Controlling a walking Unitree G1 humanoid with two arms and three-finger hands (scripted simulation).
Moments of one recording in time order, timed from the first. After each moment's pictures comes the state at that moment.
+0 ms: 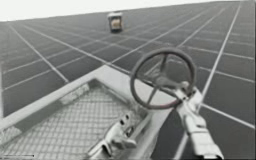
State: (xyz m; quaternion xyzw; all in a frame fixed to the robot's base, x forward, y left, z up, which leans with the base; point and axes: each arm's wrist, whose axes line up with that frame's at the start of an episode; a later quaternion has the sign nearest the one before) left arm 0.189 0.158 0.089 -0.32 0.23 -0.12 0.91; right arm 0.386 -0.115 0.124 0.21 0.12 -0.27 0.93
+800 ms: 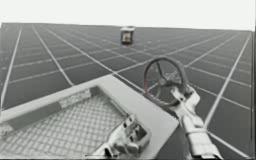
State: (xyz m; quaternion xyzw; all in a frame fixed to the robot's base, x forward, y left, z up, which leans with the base) left arm 0.186 0.146 0.084 -0.35 0.25 -0.15 0.89; right arm 0.384 -0.113 0.117 0.20 0.14 -0.28 0.93
